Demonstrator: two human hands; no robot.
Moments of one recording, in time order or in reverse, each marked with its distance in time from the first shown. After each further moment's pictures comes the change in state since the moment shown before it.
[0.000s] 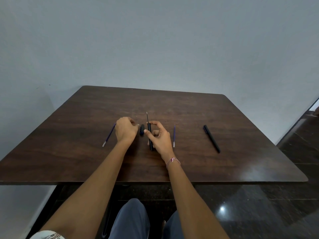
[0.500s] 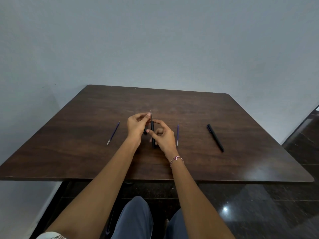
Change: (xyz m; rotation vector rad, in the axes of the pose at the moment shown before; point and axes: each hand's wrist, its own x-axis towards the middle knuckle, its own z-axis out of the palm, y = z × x) left_hand -0.009 0.014 0.012 -0.881 -0.142 -0.179; right_hand 0.003 0.006 0.000 0.014 0.003 -0.010
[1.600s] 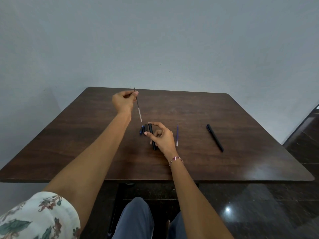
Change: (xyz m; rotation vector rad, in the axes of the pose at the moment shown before) left_hand 0.057 0.063 -0.009 0.020 0.199 0.149; right_hand 0.003 0.004 0.001 -0.020 -0.028 0.004
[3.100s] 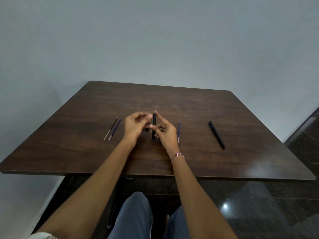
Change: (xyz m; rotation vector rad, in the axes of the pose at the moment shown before) left_hand -0.075 -0.059 -0.025 -0.010 -0.312 -0.048; right_hand -0.004 -0.009 -0.003 0.133 0.055 0.010
